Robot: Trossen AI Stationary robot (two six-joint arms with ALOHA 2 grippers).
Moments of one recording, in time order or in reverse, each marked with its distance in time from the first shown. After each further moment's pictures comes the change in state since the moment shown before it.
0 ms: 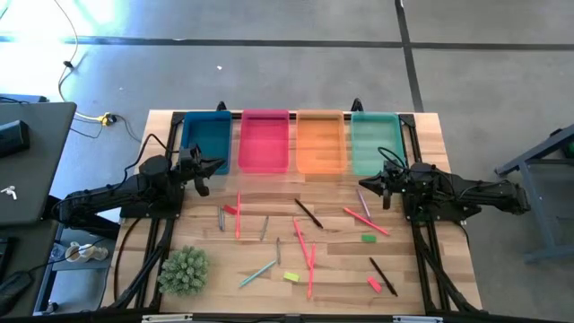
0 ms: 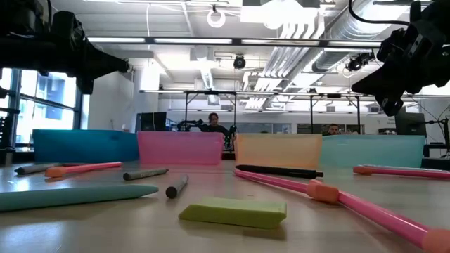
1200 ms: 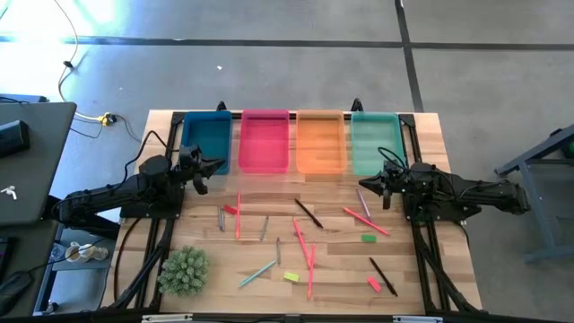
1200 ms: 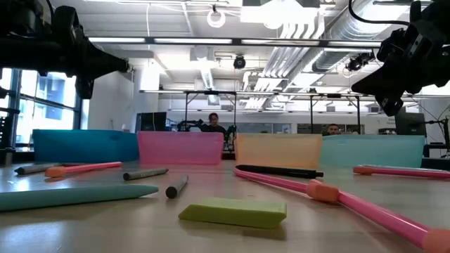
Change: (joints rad) left arm 0.000 0.000 0.000 0.000 0.008 -0.174; right arm 0.000 0.000 0.000 0.000 0.000 0.000
